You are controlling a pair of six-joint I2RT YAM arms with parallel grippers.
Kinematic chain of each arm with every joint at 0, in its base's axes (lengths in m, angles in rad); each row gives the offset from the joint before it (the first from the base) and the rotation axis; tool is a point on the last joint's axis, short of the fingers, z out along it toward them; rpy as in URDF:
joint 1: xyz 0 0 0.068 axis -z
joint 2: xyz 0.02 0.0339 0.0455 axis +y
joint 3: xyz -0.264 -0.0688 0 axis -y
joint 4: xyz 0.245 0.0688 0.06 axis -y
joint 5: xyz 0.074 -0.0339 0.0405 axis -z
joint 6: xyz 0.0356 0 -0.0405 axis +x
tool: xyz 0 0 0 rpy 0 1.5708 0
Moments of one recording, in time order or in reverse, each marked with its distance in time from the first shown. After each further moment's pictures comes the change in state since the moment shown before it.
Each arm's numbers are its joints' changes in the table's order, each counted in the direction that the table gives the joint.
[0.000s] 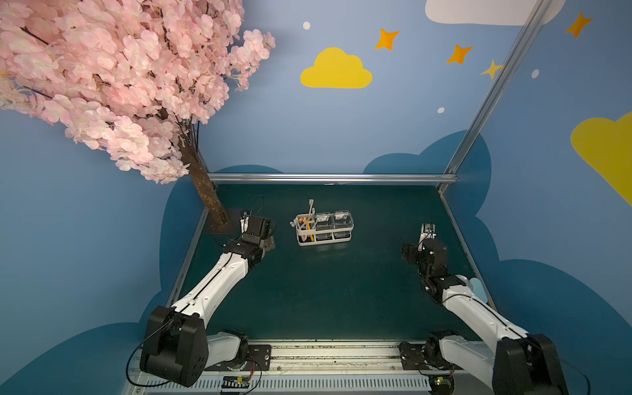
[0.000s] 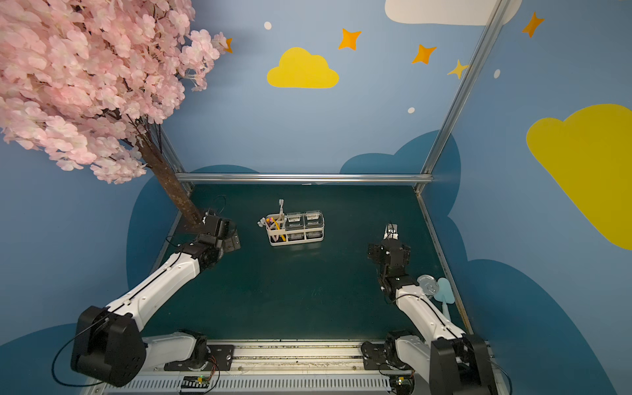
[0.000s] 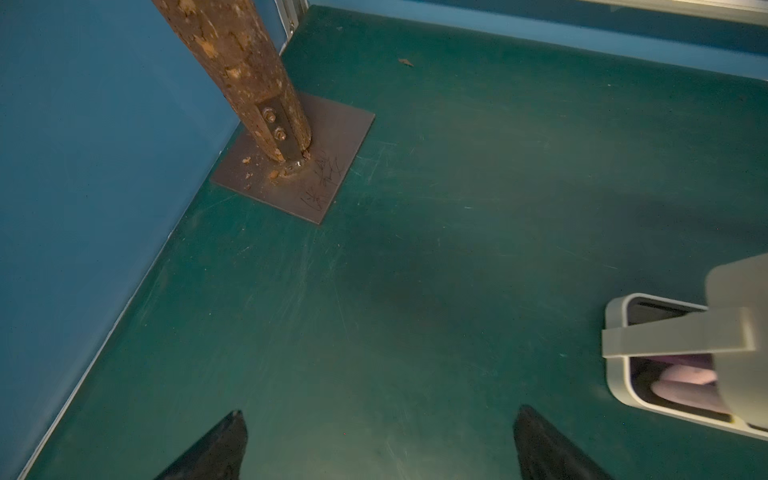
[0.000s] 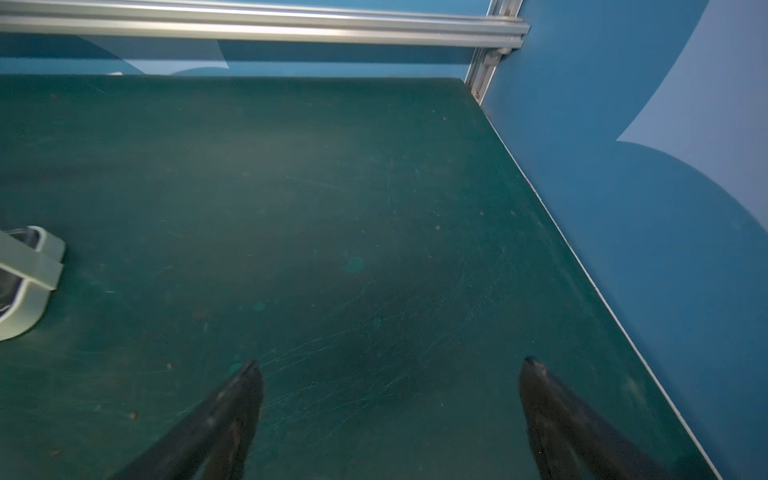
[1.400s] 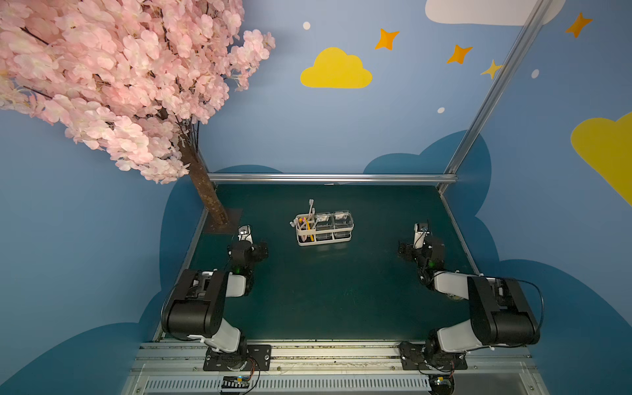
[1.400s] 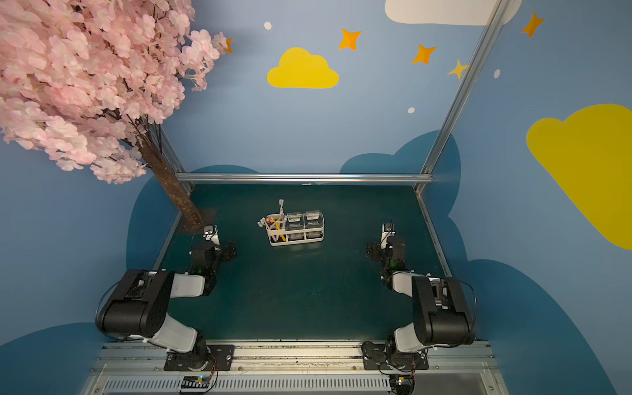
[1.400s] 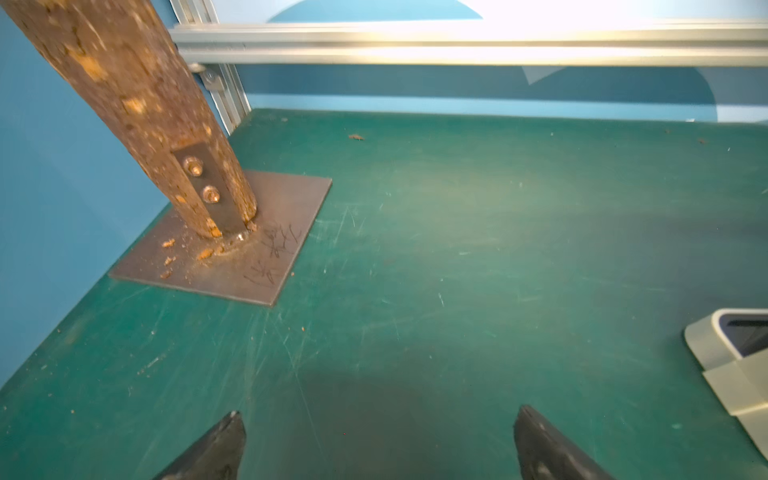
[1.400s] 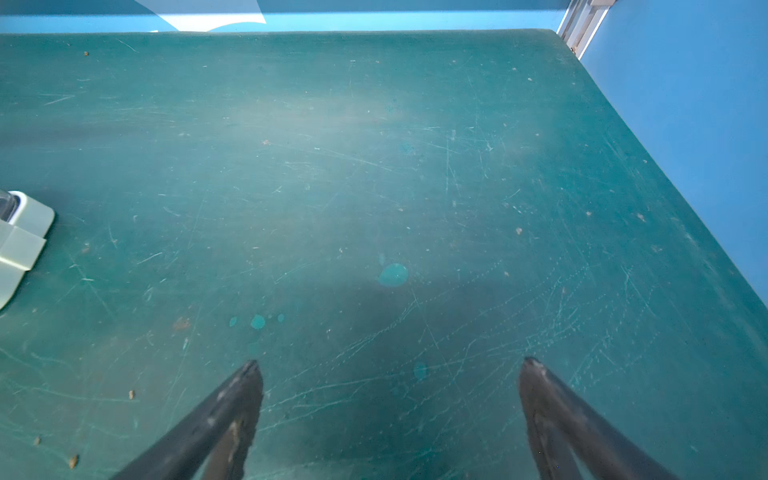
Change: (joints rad) left arm -0.219 0.289 -0.446 1.189 0.302 0.367; right arm 0.121 0.335 -0.003 0.327 -0.268 -0.051
